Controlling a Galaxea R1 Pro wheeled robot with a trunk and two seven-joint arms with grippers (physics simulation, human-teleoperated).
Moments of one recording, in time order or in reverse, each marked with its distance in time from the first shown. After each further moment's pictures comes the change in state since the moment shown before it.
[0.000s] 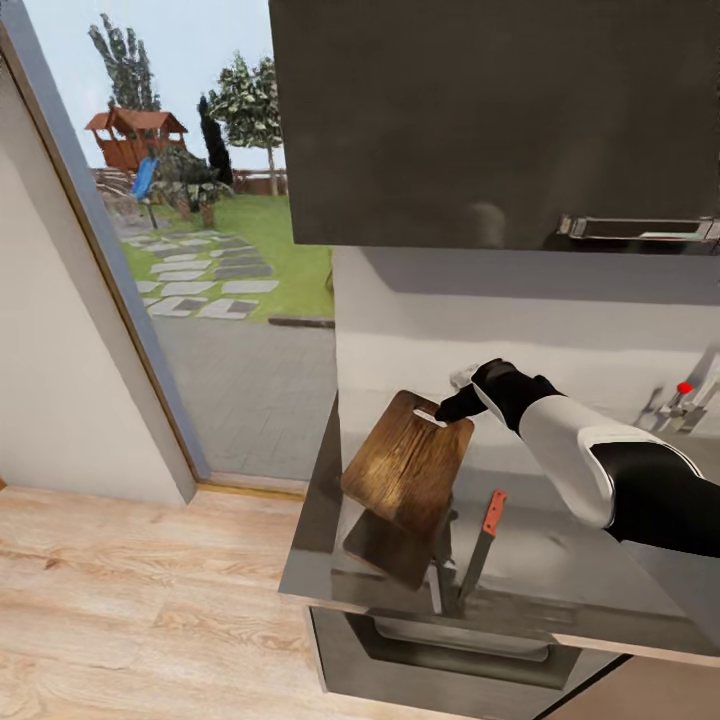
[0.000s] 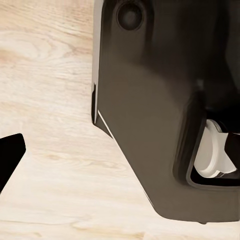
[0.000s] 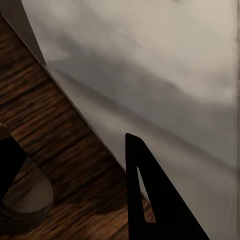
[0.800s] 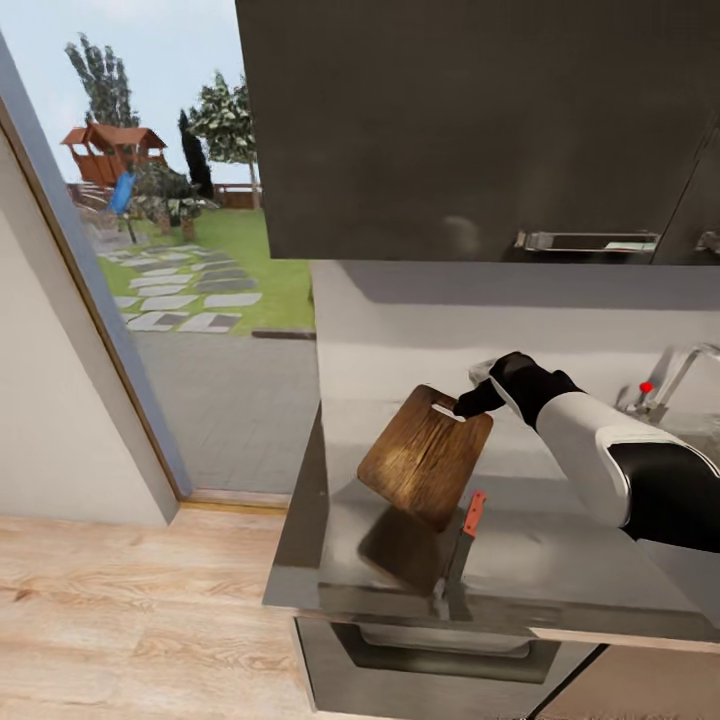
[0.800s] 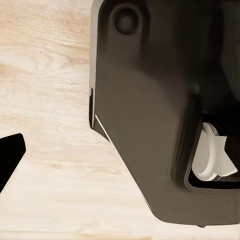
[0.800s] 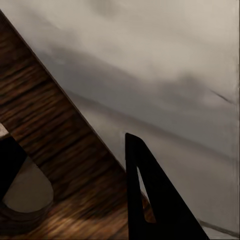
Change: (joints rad) left arm 0.000 -0.003 -0.003 0.020 -0.003 0.000 -0.002; right arm 0.000 -0.053 0.004 -0.048 0.002 0.055 -0.004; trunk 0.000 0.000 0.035
